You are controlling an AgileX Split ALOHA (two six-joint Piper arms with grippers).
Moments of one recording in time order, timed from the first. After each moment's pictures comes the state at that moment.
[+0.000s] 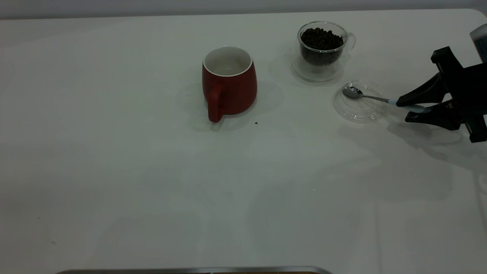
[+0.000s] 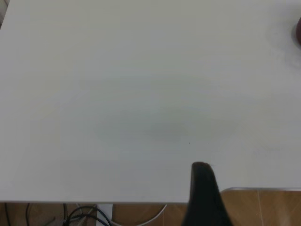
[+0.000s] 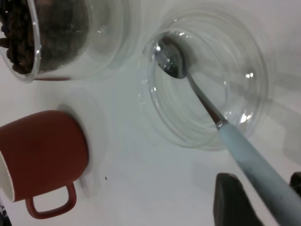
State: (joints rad) left arm 0.03 -0.02 -0.49 -0.01 1.14 0.01; right arm -0.36 2.37 -0.89 1.80 0.73 -1.38
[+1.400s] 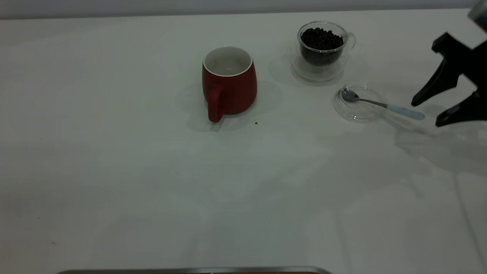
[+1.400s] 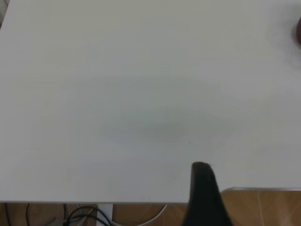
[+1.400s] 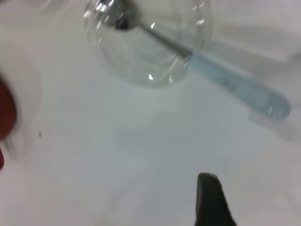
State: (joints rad) left arm 0.03 -0.02 -0.49 -0.01 1.14 0.01; right arm -0.24 2.07 -0.88 1.09 0.48 -0.65
